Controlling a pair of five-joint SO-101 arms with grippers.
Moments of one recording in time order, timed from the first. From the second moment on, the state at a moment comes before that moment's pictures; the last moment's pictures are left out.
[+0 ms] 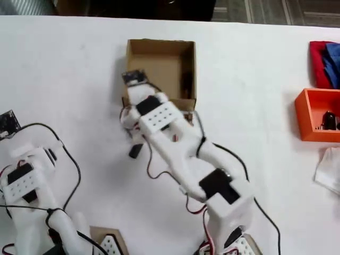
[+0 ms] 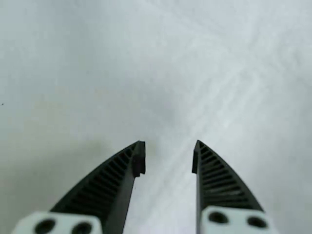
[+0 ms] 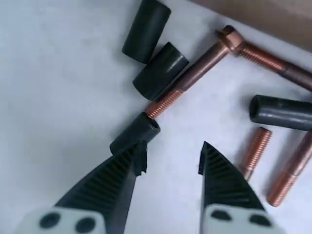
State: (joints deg) left arm -44.3 -36.9 68.9 35.7 -0.8; right arm -41.9 17.3 0.2 70.8 -16.7
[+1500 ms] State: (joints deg) left arm -42.8 -36.9 68.9 35.7 -4.5; right arm -43.3 22.4 -15.3 84.3 -11.0
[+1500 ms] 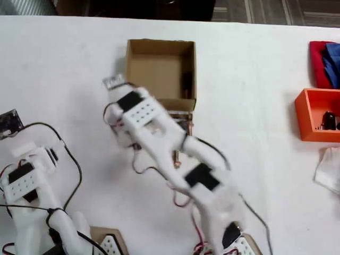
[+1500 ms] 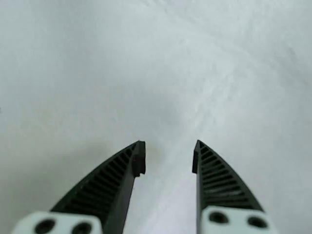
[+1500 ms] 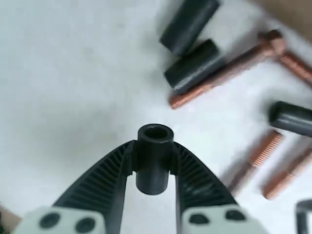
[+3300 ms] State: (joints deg) left arm 24.5 21.2 -3.3 76.3 24.0; right arm 24.8 -29.2 54.1 35.7 -9.7
